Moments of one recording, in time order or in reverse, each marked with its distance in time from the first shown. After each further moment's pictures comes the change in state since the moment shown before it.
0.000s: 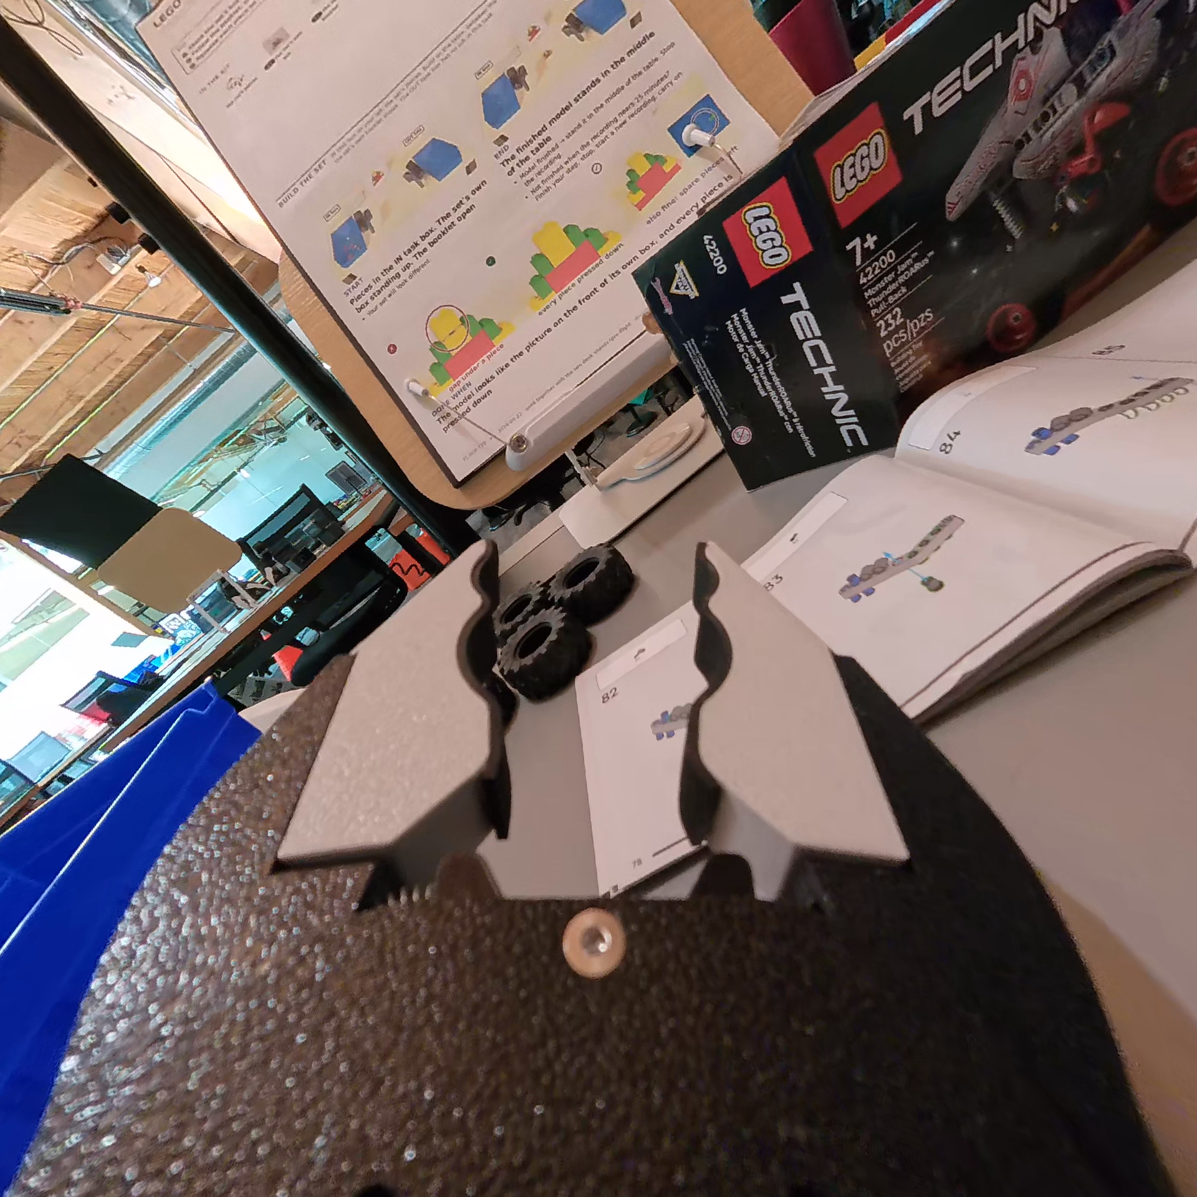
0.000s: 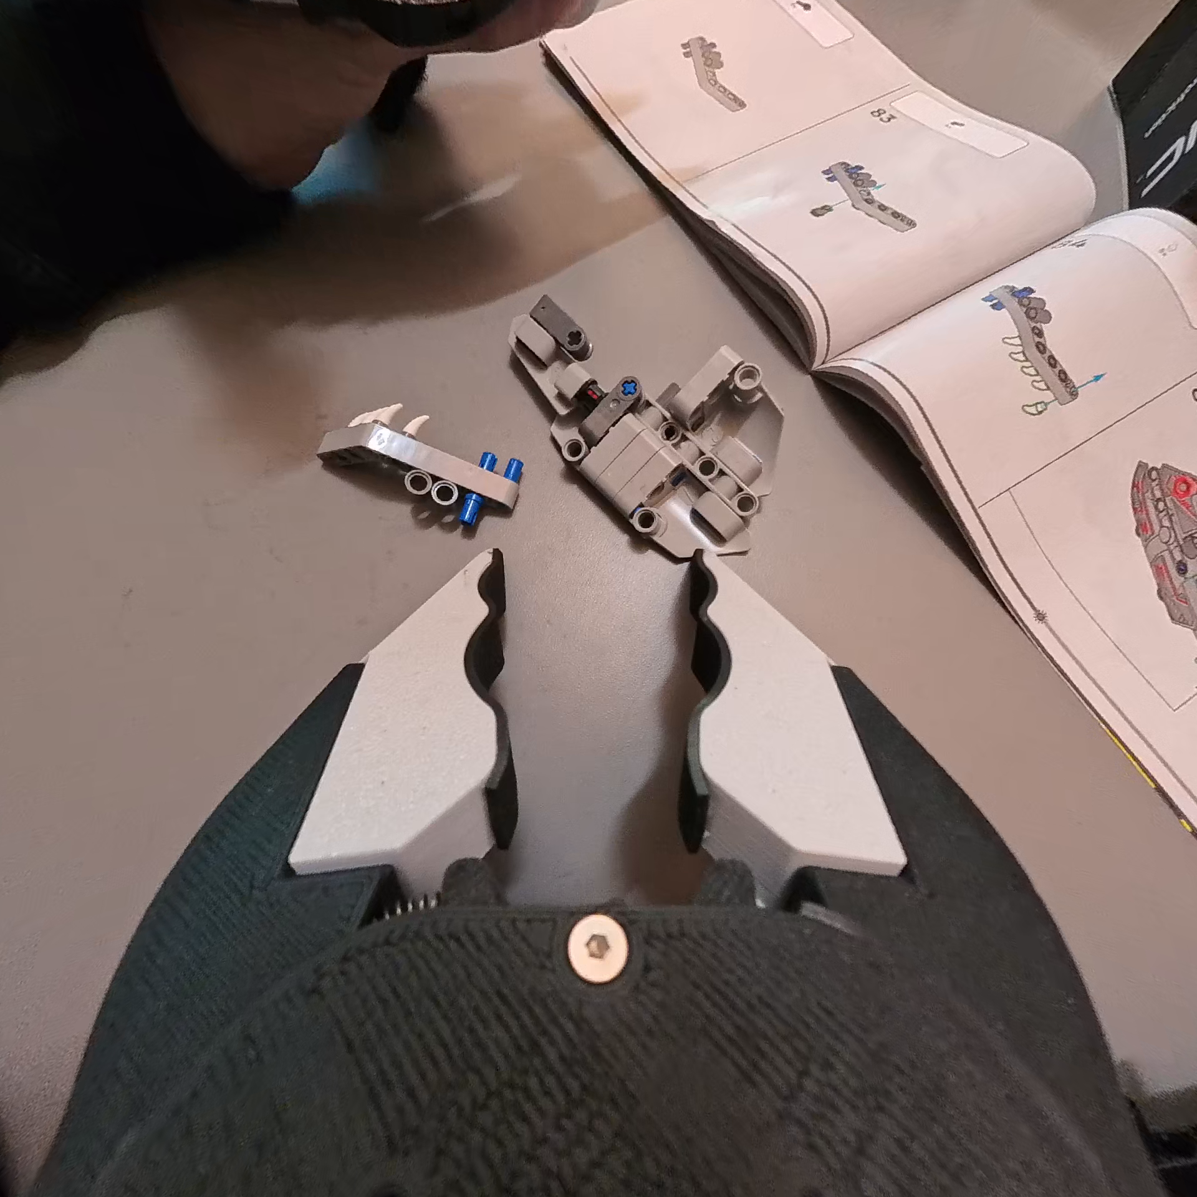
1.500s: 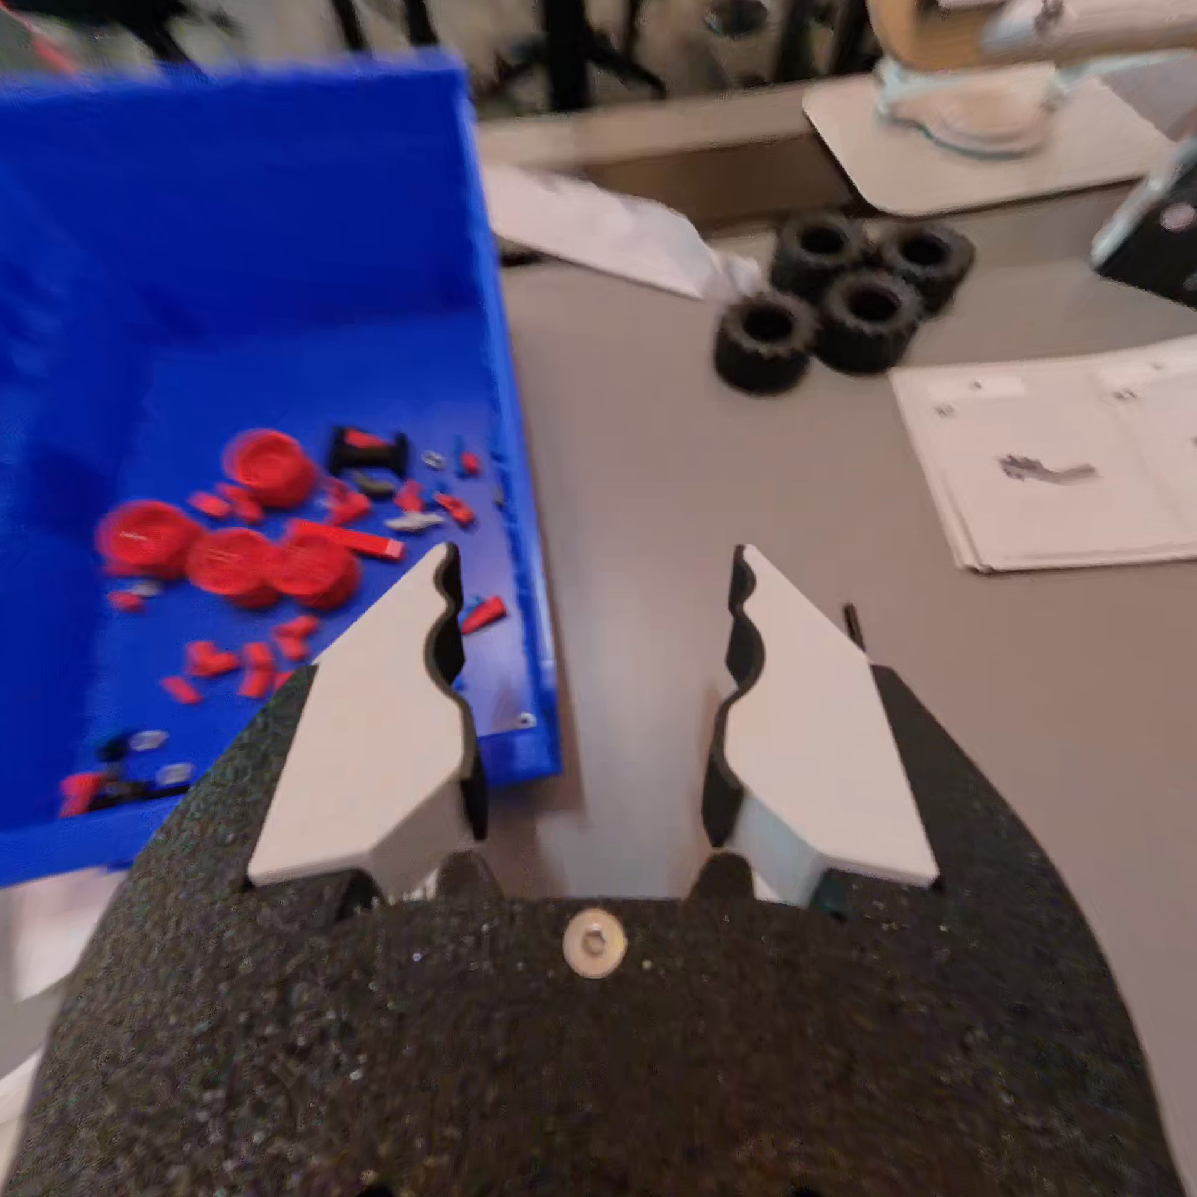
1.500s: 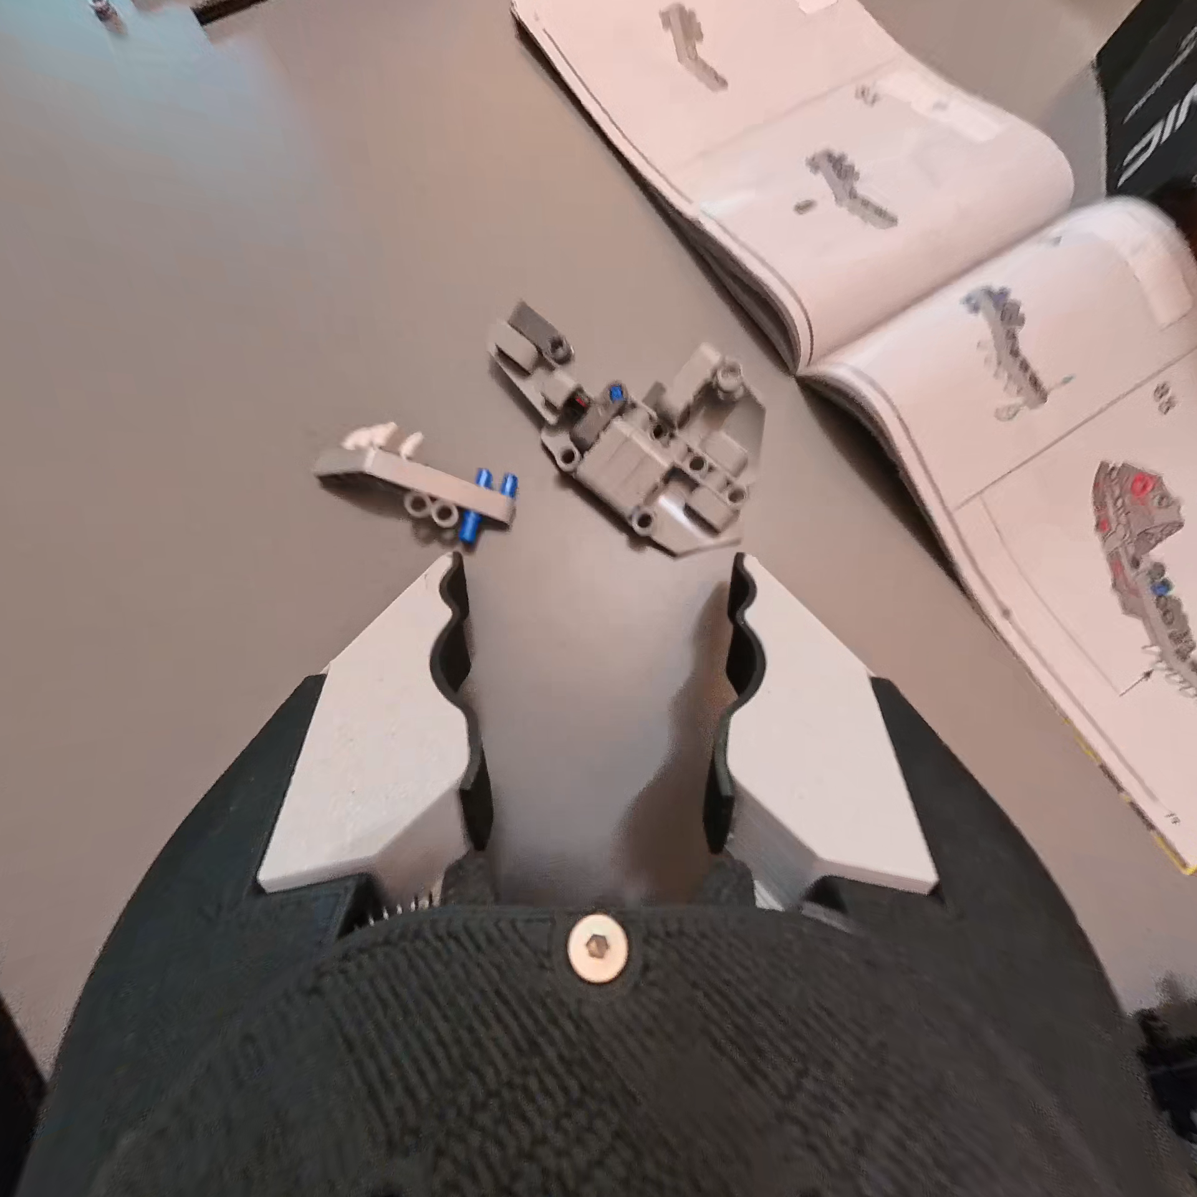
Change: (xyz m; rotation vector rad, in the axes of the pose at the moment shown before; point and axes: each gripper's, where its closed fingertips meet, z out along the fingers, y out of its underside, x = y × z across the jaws) left arm -0.177 0.140 -0.098 -0.625 0.087 -0.607; right arm 0.001 -0.008 -0.002 -0.073 0.042 0.011
